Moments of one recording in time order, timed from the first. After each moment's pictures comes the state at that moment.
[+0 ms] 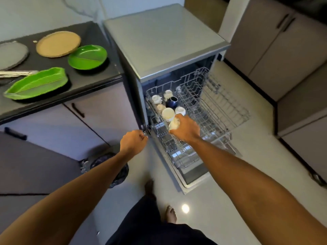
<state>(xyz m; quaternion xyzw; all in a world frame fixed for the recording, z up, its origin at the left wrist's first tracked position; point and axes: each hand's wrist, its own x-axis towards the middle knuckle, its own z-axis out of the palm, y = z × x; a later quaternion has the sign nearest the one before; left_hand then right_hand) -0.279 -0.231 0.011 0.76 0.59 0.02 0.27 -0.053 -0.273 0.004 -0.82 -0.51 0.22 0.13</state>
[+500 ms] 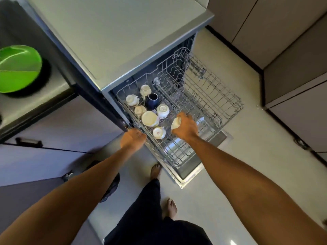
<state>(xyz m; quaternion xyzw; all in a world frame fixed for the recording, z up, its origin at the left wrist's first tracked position) -0.152 -0.112 -0.068 0.72 0.57 -0.11 0.37 0.051 -0.207 -0.074 -0.88 -0.33 0.30 0.15</state>
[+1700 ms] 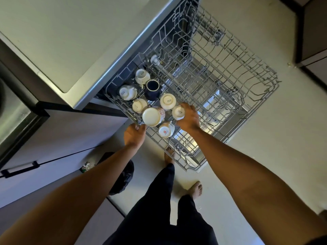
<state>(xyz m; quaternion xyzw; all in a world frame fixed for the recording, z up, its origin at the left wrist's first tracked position) -0.117 -0.046 -0.167 0.64 0.65 -0.08 0.41 0.082 -0.147 -0.210 -0.86 -0.22 0.40 0.23</state>
